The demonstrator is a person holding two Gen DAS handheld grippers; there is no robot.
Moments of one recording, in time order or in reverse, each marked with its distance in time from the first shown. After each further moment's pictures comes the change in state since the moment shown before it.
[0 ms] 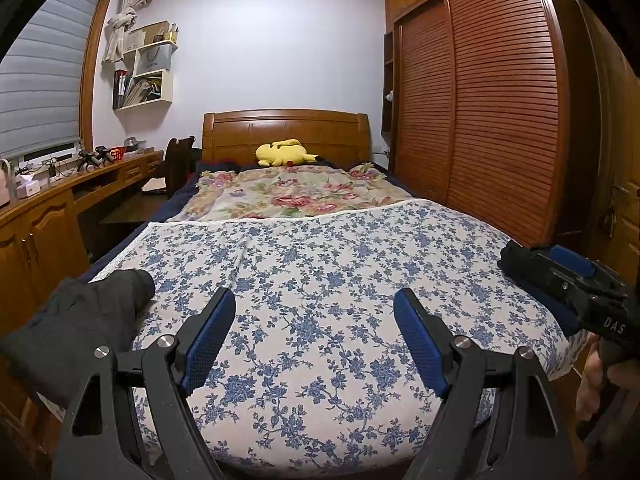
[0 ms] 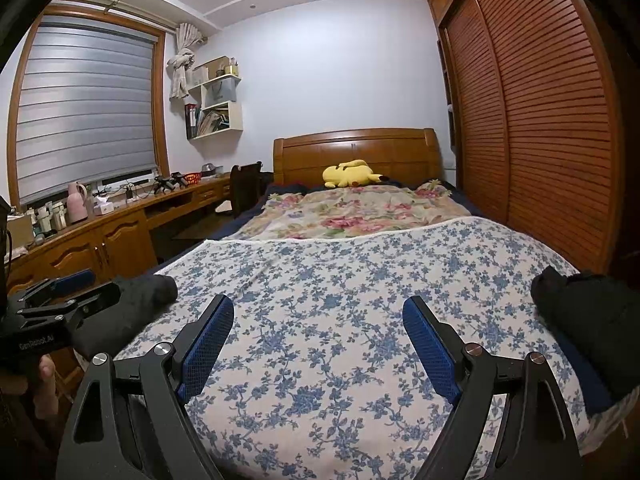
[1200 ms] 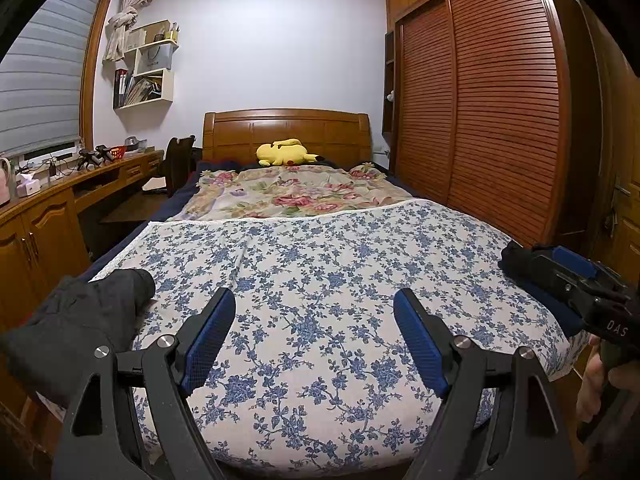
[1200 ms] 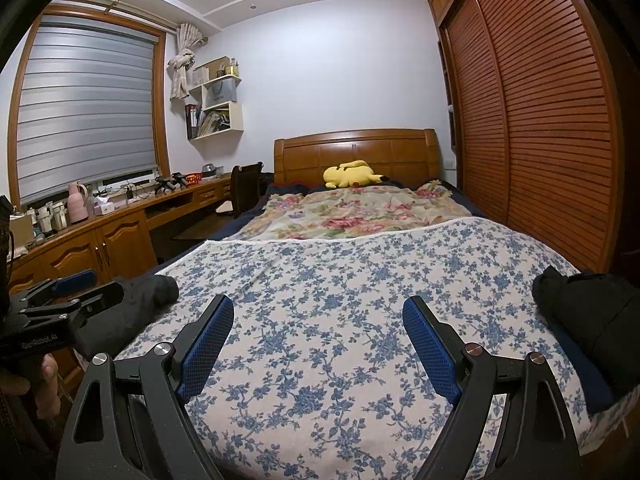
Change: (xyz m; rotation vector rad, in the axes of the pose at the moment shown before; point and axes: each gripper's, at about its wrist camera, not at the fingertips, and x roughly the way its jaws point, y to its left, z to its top) left arm 0.000 0.004 -0.003 -0.001 -0.001 0.000; right arm -0.001 0.003 0.000 0.000 -0.003 0.001
